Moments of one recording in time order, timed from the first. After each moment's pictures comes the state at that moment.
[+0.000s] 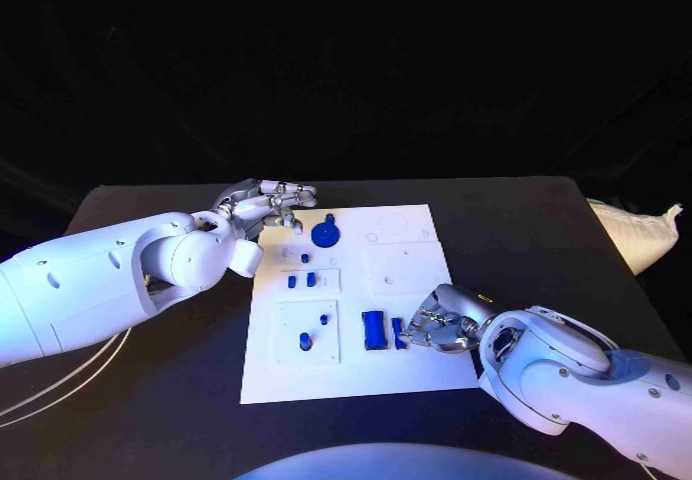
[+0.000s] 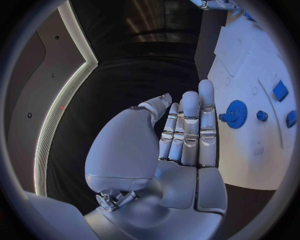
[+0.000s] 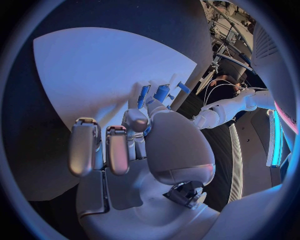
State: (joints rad) left arm 1.20 -0.85 -0.03 1.47 -0.03 -0.19 0.21; left_hand 1.37 -0.14 0.46 0.06 0.11 1.01 0.19 0.12 0.07 1.04 0.12 0.30 0.08 1.23 0.02 0.96 0.52 0.17 1.23 0.12 0.59 0.74; right arm 0.80 -0.98 0.13 1.95 -1.46 -0.32 -0.62; right_hand 1.27 -0.07 0.10 0.18 0.17 1.19 0.05 0.13 0.35 1.42 -0.03 0.90 1.17 1.47 -0.09 1.47 1.31 0.08 1.45 0.01 1.35 1.20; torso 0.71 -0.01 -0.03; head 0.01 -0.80
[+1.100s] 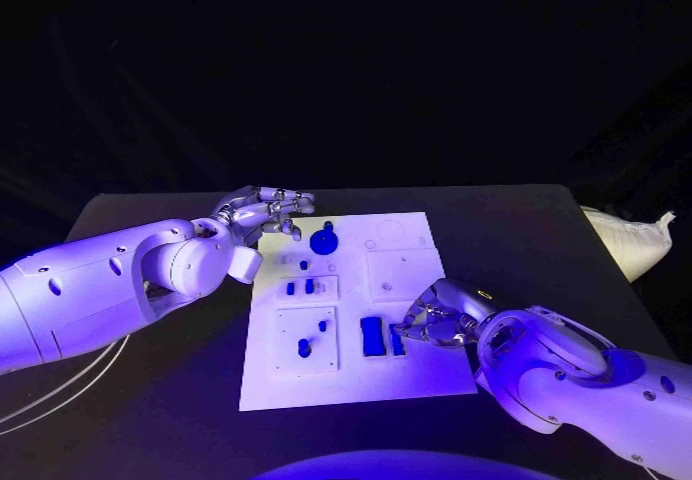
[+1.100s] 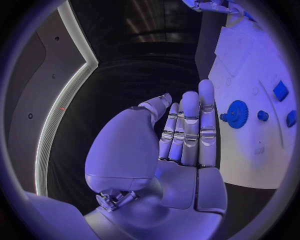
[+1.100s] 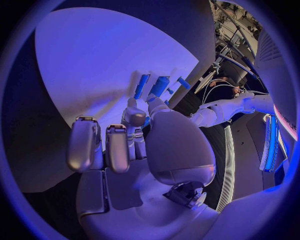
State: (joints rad) left arm 1.20 -0.85 -0.03 1.45 -0.03 -0.18 0.21; left_hand 1.37 -0.14 0.45 0.06 0.11 1.01 0.19 0.12 0.07 1.04 0.12 0.30 0.08 1.23 0.02 0.96 0.52 0.17 1.23 0.12 0.59 0.74; right arm 0.81 -0.98 0.13 1.94 -1.49 -0.39 -0.58; right_hand 1.22 -0.08 0.03 0.23 0.28 1.14 0.07 0.09 0.34 1.36 -0.01 0.73 1.08 1.46 -0.08 1.40 1.31 0.08 1.41 0.02 1.28 1.10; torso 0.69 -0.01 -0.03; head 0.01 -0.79
